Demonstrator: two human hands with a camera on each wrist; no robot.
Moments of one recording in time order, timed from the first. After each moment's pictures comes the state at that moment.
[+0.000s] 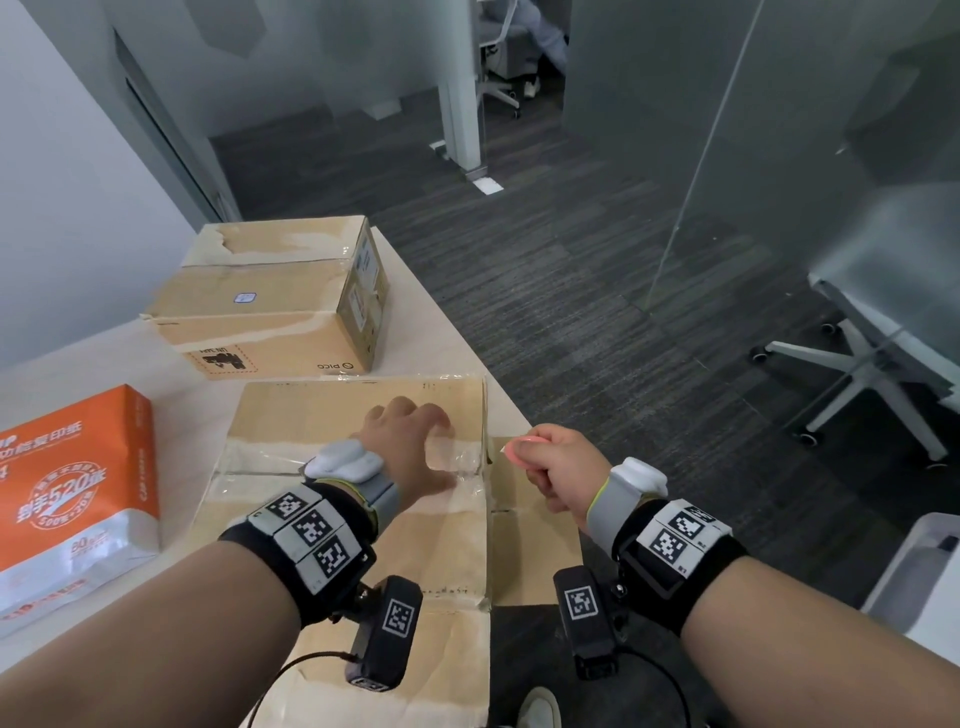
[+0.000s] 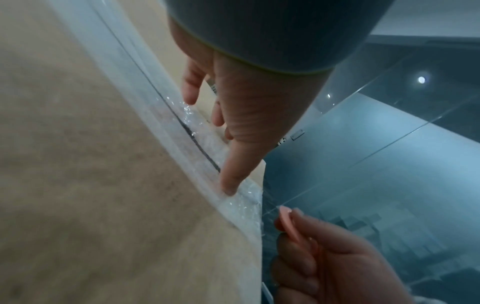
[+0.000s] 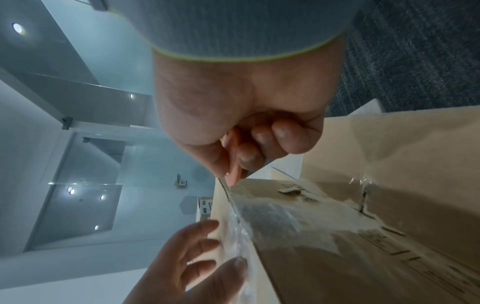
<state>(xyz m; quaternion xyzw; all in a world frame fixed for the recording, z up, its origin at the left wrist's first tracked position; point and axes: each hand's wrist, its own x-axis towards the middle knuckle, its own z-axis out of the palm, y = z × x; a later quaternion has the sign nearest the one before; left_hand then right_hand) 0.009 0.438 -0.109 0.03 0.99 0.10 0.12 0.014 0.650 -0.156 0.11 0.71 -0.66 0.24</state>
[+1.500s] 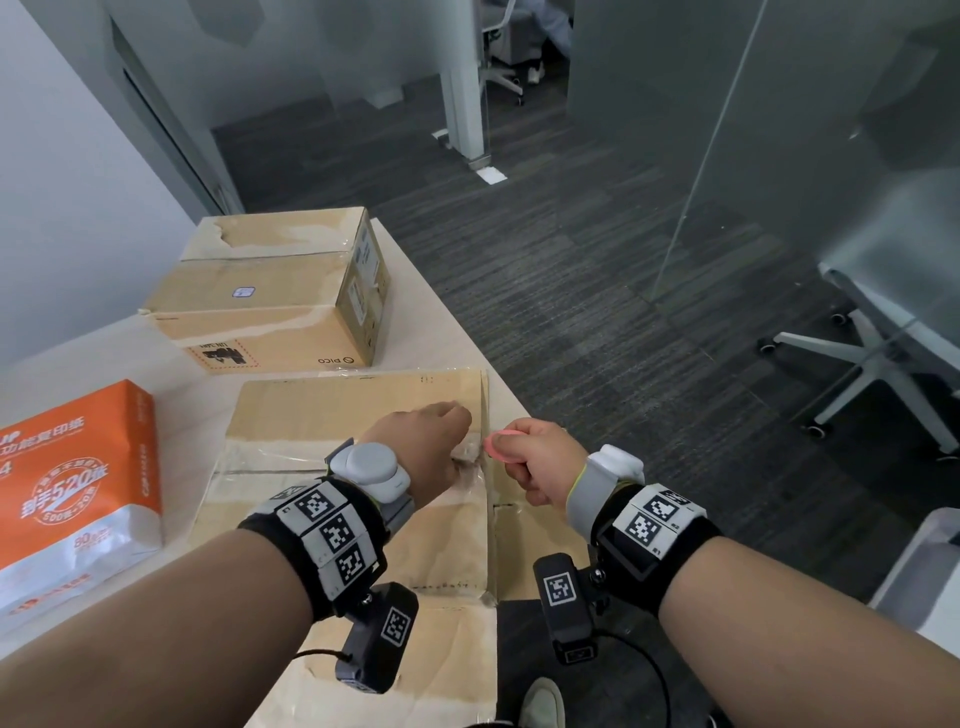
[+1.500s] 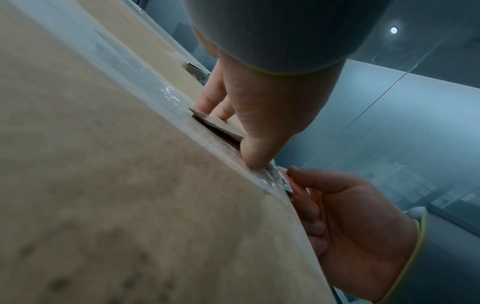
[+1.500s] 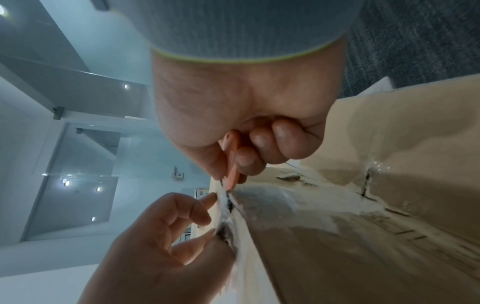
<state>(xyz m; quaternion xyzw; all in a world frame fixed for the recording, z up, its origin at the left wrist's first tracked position) 0.001 0.454 -0.104 0.16 0.97 -0.03 0.16 0.001 0.630 -0.166 0.09 0.70 -0.66 0.26</state>
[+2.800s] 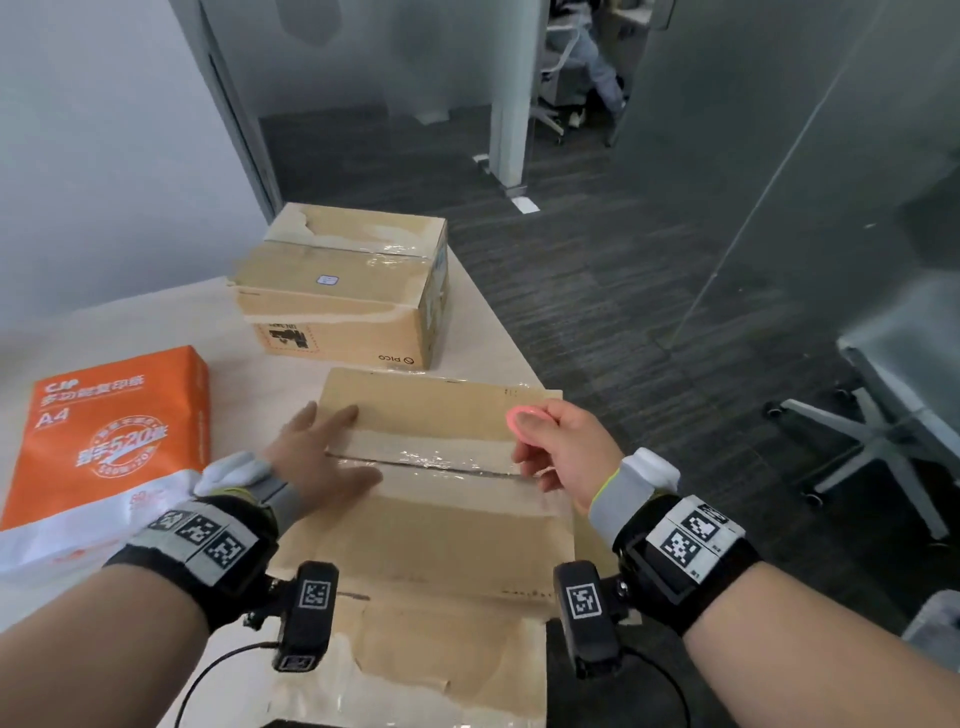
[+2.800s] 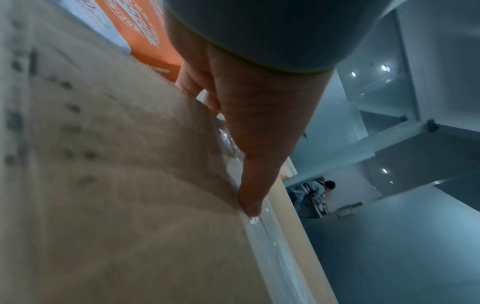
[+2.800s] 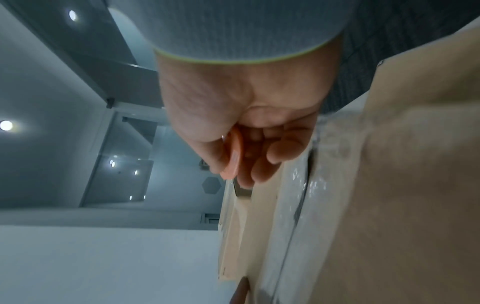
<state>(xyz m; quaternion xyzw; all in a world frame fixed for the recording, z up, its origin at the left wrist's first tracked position) 0.029 0.261 -0.132 -0.17 0.95 0.21 0.15 0.007 0.564 -0.110 0.04 0.73 -0.66 0.18</state>
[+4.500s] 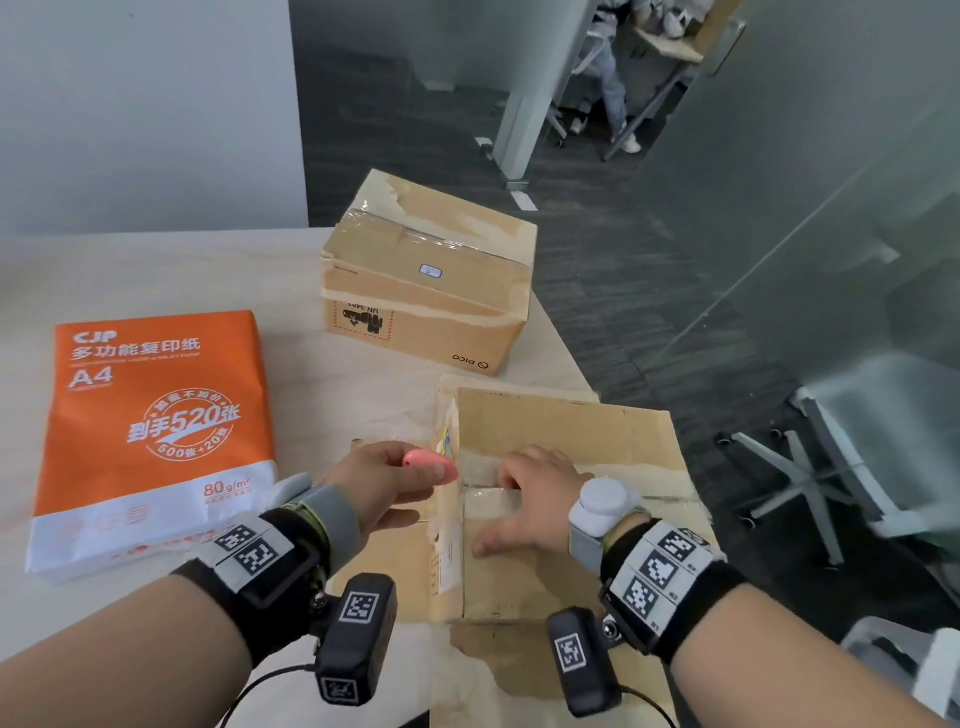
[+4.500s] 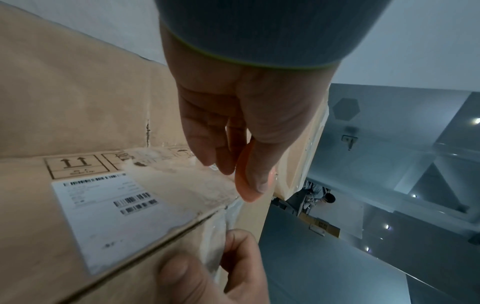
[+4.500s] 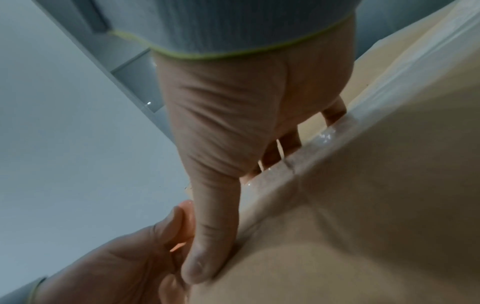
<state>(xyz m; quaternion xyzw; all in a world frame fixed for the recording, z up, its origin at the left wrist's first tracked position) 0.037 0.157 -0.166 -0.20 0.64 0.70 0.24 0.009 0.371 -0.108 -0.14 0.95 -0.05 0.27</state>
